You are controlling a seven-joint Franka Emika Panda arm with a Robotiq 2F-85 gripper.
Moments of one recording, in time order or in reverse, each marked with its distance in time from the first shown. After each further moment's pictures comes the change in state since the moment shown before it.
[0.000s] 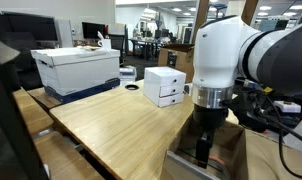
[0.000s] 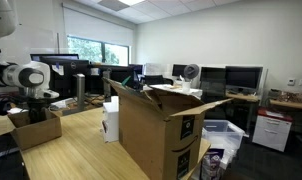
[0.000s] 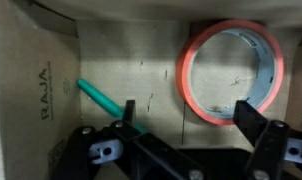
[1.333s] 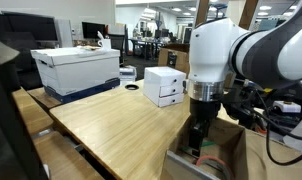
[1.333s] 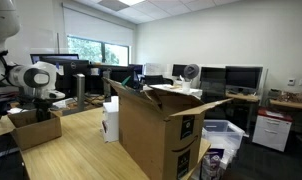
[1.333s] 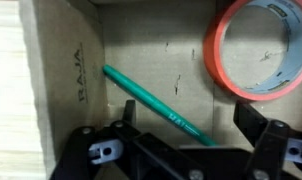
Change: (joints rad) arm -0.009 -0.003 -0.066 -0.003 -0.001 0.000 0.000
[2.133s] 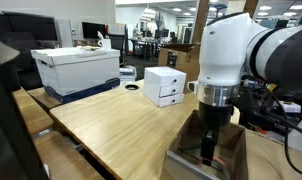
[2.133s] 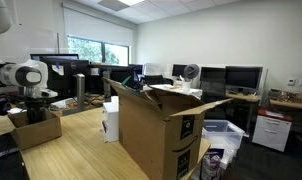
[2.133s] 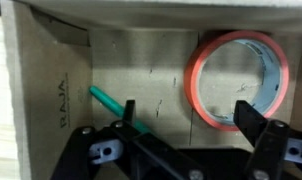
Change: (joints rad) arm 0.027 -0.042 0.052 -0.039 -0.001 0.000 0.011
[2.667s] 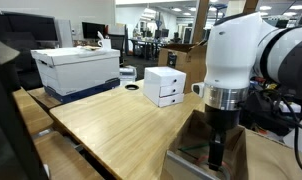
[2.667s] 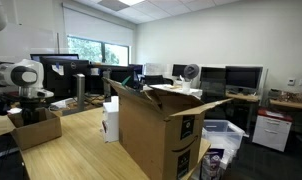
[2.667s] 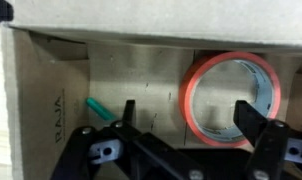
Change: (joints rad) arm 0.004 -0.018 0.032 -0.024 -0.002 0.000 0.006
